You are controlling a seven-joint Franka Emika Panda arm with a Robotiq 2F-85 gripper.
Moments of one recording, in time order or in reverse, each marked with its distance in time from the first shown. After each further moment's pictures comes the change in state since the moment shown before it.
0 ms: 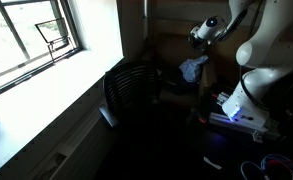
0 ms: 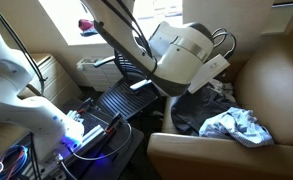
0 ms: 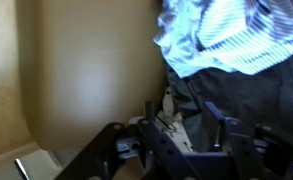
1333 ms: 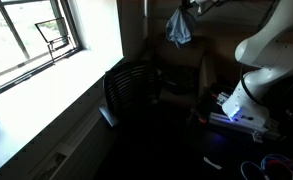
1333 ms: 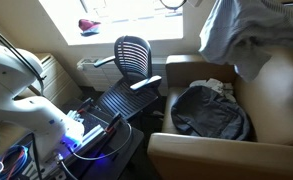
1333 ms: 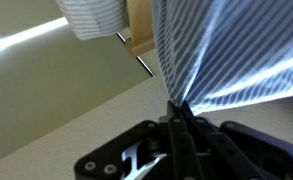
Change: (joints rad) arm -0.322 -0.189 0.576 0.237 -0.301 0.106 0.531
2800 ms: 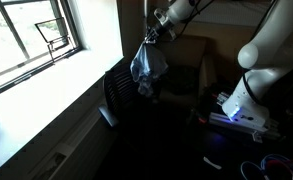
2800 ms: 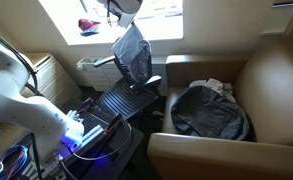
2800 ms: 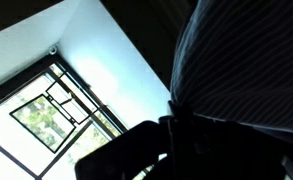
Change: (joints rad) arm 0.521 -0.072 -0.019 -0.295 -0.042 0.244 0.107
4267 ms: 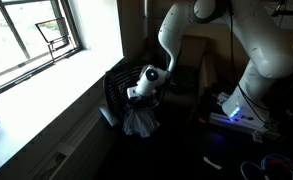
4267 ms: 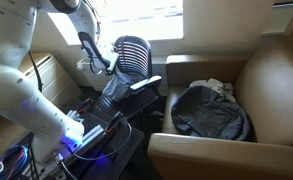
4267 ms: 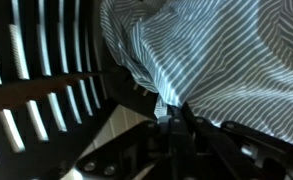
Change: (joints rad) arm 0.965 0.582 -0.458 0.031 0.614 -0.528 -0.764
